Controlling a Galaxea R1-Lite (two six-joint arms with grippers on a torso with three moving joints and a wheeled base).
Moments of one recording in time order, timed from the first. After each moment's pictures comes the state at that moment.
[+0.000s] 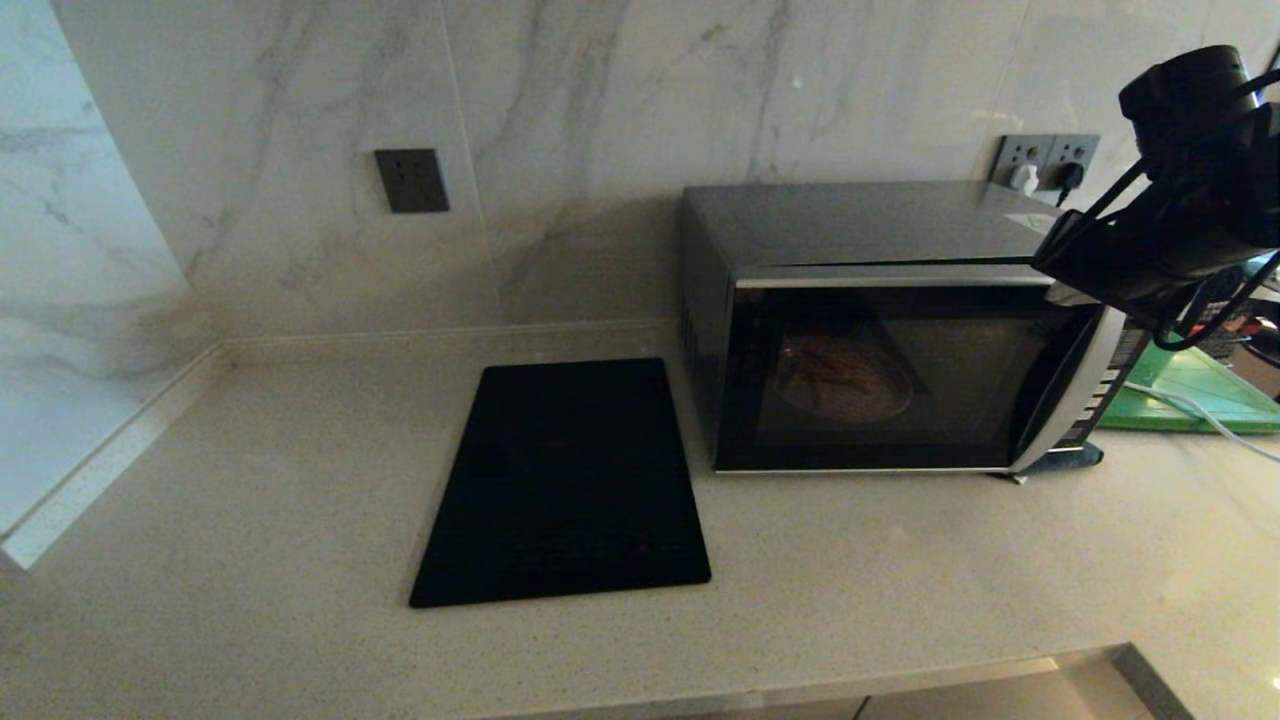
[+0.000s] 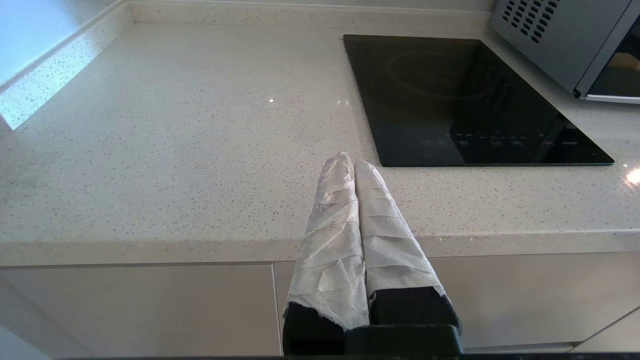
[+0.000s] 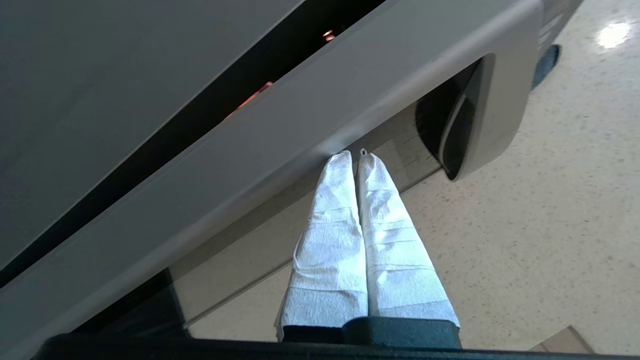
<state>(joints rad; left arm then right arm) 0.00 0.00 0.00 -0.01 0.03 -0.07 0.05 1.93 -1.98 0.70 -0.28 0.65</state>
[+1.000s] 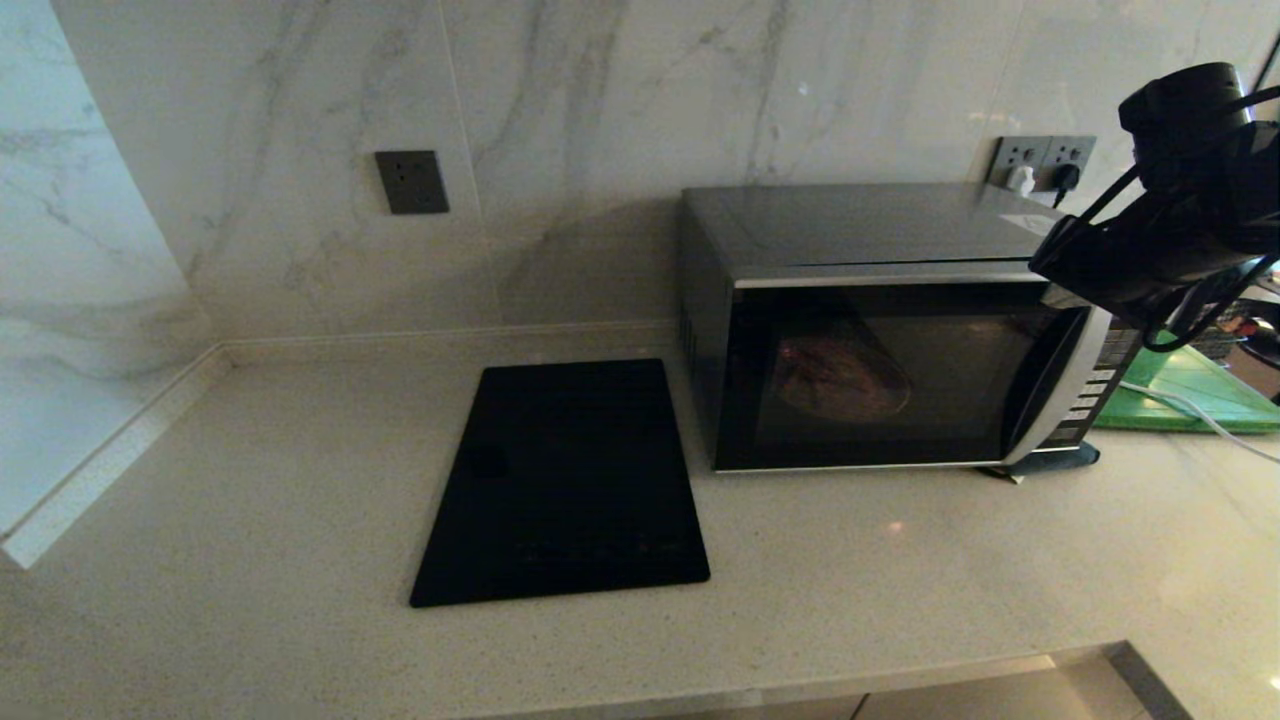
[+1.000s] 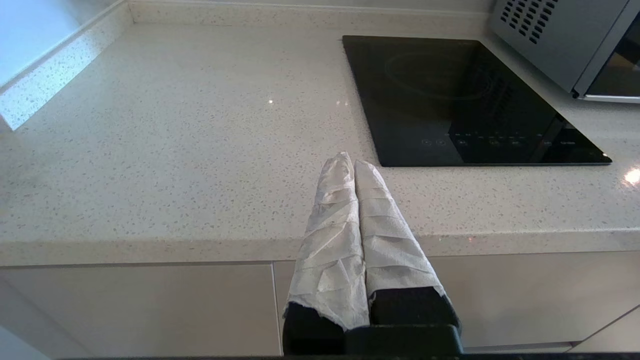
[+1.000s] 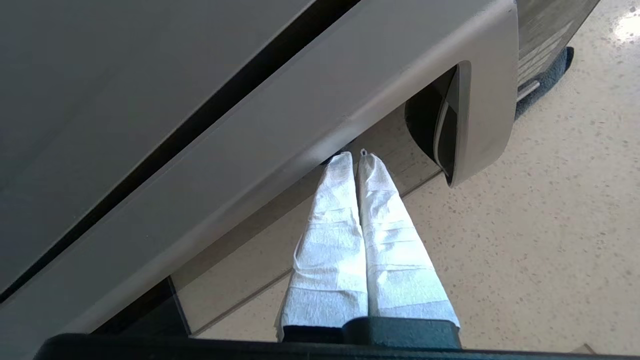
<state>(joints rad) 0.00 0.00 0.00 -0.01 0.03 -0.07 0.01 1.97 -1.98 0.63 -0.23 0.65</state>
